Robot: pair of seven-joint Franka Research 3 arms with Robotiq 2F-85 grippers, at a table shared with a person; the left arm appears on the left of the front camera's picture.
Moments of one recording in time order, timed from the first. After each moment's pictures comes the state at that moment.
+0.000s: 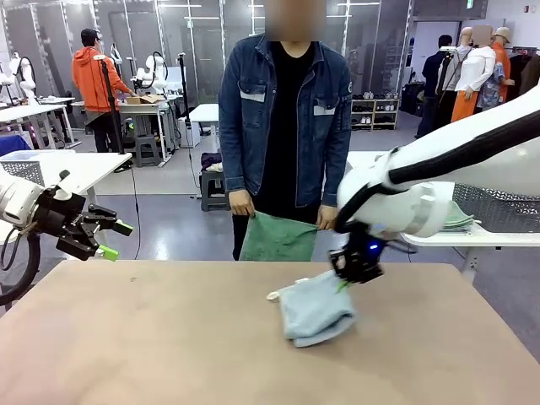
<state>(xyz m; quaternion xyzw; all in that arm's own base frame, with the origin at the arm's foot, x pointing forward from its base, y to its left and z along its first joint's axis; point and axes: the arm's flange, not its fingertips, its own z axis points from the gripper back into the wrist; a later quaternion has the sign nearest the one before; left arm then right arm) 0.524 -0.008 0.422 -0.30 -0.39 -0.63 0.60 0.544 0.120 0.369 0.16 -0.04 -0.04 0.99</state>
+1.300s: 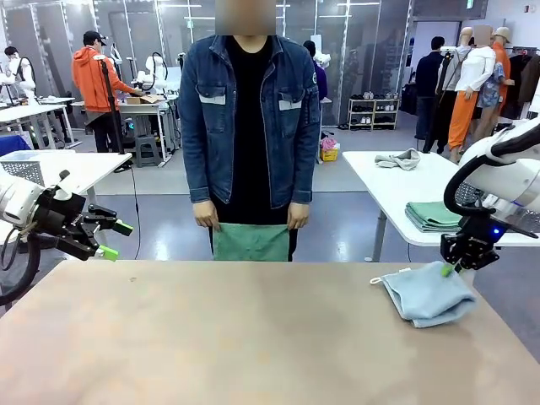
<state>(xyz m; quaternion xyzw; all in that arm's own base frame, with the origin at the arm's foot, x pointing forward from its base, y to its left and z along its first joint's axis) 0.524 -0.008 0.422 -0.30 -0.39 -0.63 0.60 0.612 -0.131 0.358 0.17 -0.02 -0.06 0.98</state>
